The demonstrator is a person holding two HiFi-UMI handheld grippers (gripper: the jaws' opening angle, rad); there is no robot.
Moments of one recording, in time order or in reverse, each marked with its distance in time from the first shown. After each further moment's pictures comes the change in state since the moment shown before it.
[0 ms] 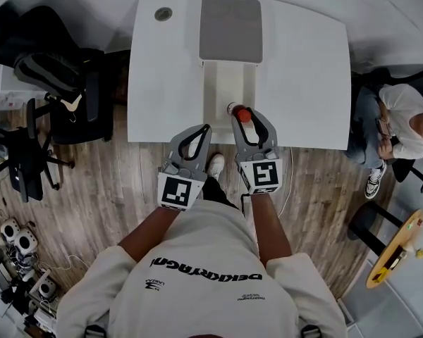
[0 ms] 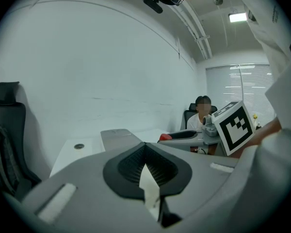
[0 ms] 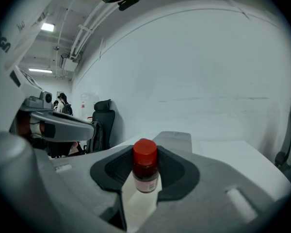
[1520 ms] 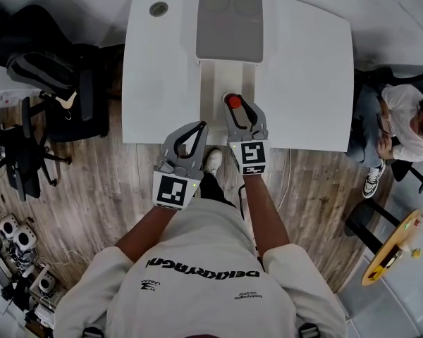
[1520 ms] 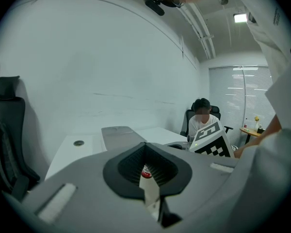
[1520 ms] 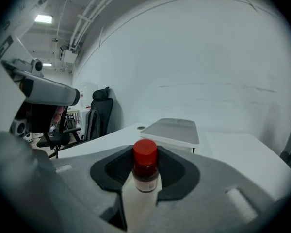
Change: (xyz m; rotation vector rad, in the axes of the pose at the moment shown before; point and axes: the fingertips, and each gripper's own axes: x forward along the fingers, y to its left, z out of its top) left arm 0.019 0.013 -0.006 -0.053 0.046 0.002; right arm 0.063 -0.012 -0.051 -0.030 0.086 0.018
